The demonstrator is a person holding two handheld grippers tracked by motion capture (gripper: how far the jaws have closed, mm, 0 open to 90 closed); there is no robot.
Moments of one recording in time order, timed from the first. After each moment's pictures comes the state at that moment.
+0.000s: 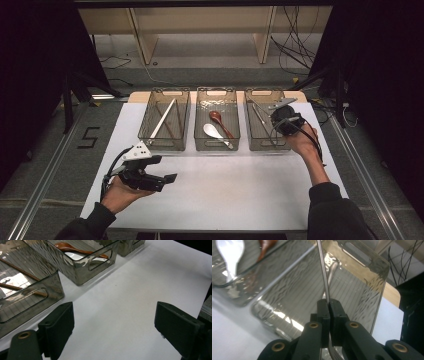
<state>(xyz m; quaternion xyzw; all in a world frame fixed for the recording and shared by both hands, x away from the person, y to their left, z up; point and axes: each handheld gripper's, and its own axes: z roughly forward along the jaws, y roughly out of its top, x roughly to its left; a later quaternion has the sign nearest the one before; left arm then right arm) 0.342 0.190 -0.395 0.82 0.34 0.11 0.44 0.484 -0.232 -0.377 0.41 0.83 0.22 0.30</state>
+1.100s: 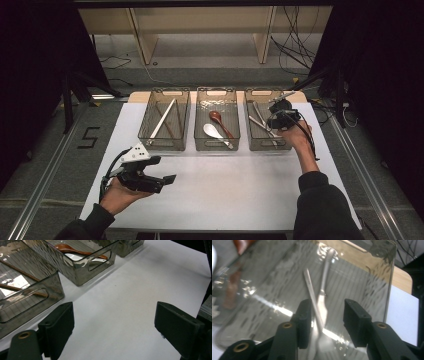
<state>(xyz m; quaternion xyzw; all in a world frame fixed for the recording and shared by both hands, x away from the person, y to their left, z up) 0.339 0.192 -0.397 0.82 0.34 0.11 0.44 0.517 -0.235 -0.394 0.48 0.81 0.22 0.26</state>
